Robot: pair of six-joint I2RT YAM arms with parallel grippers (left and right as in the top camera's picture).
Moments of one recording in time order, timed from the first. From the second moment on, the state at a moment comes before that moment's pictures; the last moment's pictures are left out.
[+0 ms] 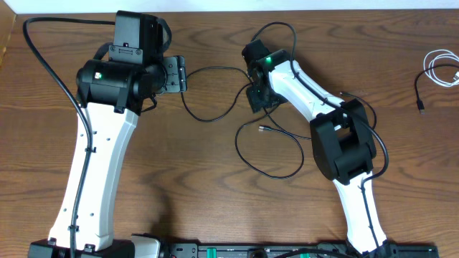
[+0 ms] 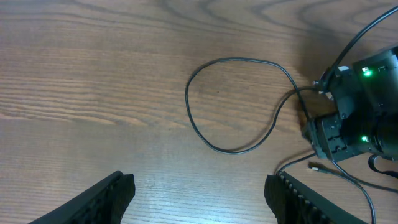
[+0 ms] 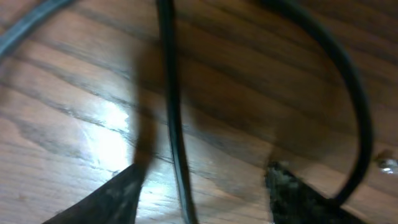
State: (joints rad) left arm -0.18 1.52 1.72 -1.16 -0.06 -0.20; right arm 0.49 2.36 1.92 -1.01 0.05 0.19
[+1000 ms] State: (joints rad) left arm -0.18 1.53 1.72 -1.16 -0.06 -0.20; right arm 0.51 2.30 1.82 -1.01 0.05 0.31
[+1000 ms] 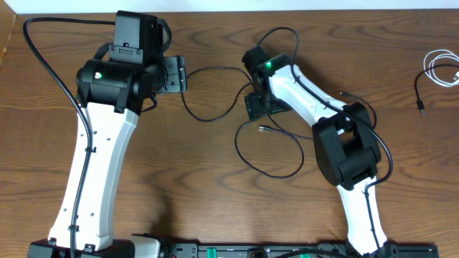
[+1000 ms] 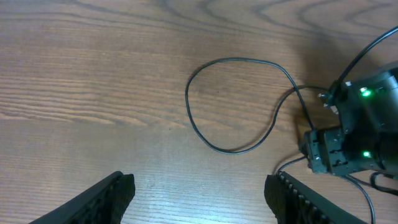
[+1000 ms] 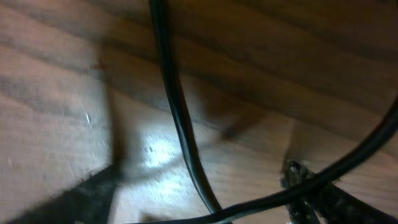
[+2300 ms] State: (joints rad) left arm -0.18 1.53 1.72 -1.16 -0.06 -0.21; right arm 0.19 2.10 1.88 -1.15 -0.71 -0.23
